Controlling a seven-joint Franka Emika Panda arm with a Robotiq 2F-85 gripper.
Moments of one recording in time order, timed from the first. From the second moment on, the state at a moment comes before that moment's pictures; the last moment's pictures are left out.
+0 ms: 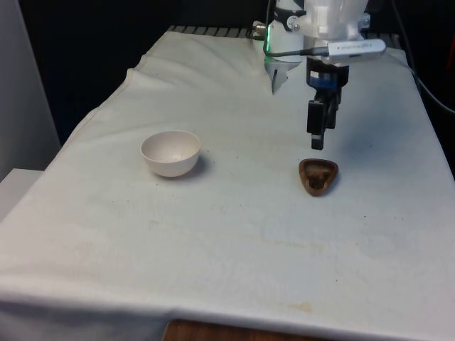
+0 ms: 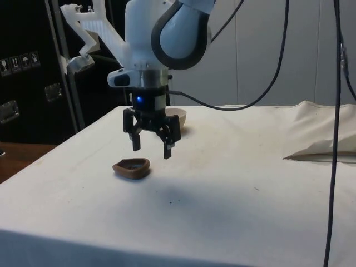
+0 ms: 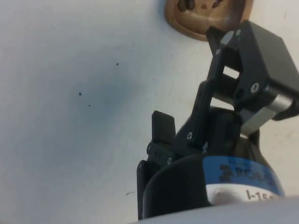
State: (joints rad) arm 0.00 0.36 0.13 -2.26 -0.01 2.71 -1.19
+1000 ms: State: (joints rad) arm 0.01 0.41 0.12 -2.24 -0.01 2.75 -1.32
